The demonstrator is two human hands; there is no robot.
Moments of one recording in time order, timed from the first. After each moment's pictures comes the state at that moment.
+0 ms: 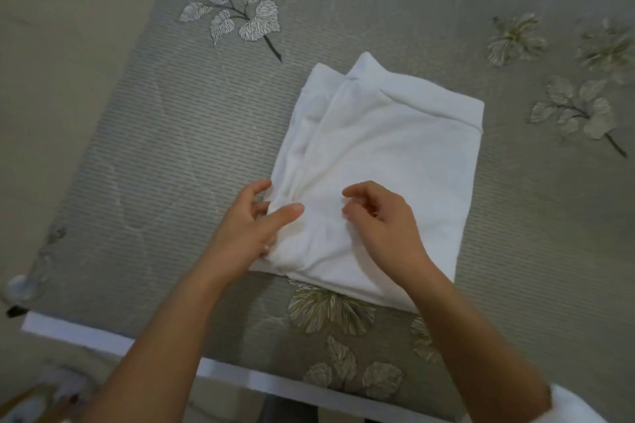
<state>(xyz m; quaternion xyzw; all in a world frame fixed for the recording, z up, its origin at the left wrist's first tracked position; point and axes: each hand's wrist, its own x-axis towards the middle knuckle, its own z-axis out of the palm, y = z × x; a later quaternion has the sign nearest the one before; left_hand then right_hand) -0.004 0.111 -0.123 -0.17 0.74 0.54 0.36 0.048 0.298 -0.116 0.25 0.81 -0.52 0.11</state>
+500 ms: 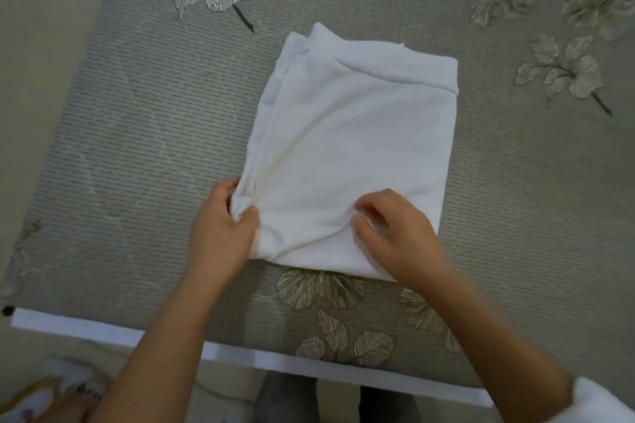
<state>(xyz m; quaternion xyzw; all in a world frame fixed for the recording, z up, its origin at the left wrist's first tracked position) 0.024 0.105 -0.143 -0.11 0.87 0.42 0.23 0.102 0.327 -0.126 0.14 0.92 -0.35 0.11</state>
